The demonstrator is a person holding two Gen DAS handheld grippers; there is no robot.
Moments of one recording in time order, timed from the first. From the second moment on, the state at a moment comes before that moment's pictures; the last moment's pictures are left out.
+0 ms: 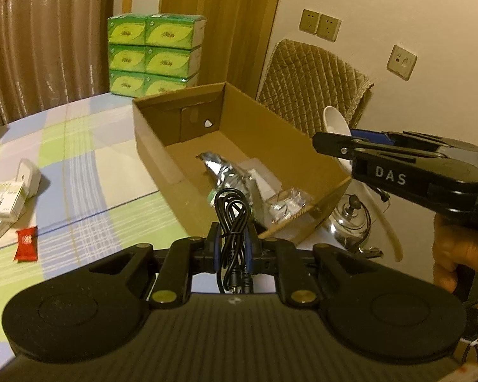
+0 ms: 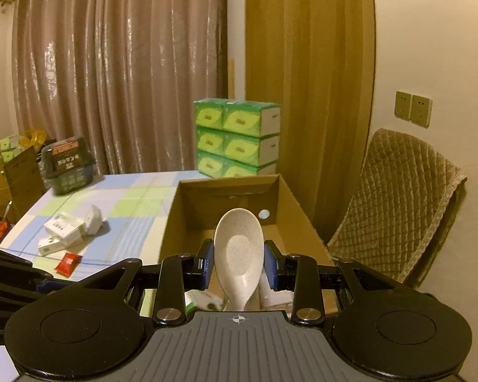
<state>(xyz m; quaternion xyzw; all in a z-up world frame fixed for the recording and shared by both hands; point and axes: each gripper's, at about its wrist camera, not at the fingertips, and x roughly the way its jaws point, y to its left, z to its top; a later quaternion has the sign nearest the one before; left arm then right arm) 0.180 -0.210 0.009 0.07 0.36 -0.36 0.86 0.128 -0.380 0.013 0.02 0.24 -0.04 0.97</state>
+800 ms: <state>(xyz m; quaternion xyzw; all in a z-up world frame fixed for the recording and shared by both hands) 0.252 -0.279 0.000 0.01 0.36 -0.38 0.85 0.206 -0.436 0.006 0.05 0.26 -0.04 0.96</state>
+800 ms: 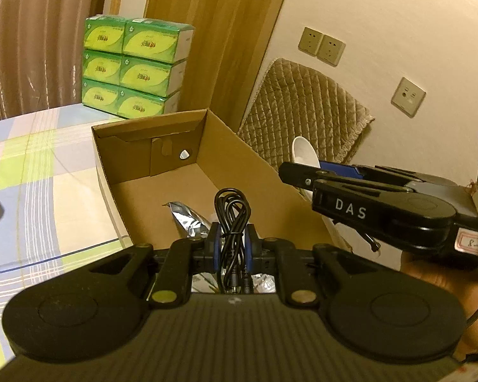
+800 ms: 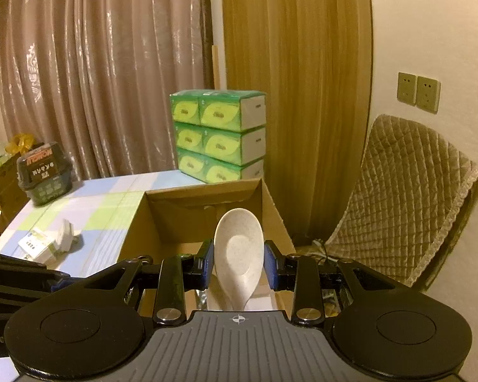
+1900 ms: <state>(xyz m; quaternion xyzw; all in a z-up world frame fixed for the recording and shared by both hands) 0.288 -0.291 -0.022 -0.01 0.37 -0.37 0.85 0.257 -0.442 -0.003 0.04 0.27 -0.03 0.96</state>
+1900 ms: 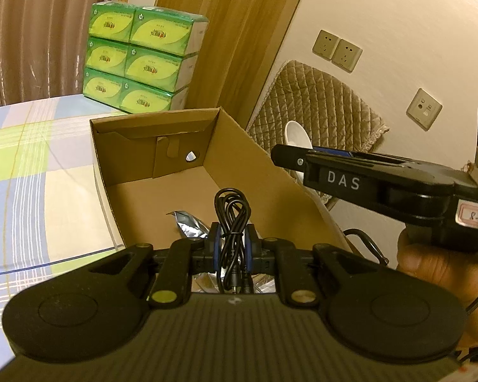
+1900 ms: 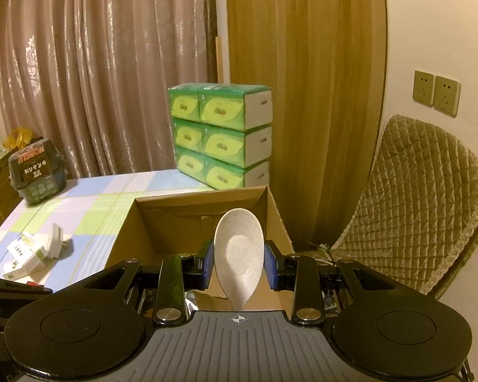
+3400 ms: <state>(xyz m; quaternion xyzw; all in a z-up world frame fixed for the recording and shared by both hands) 0.237 -0.167 -0.011 -0.01 0.36 -0.26 0.89 0.177 -0.383 0.013 0.08 0.25 -0.01 0.97</state>
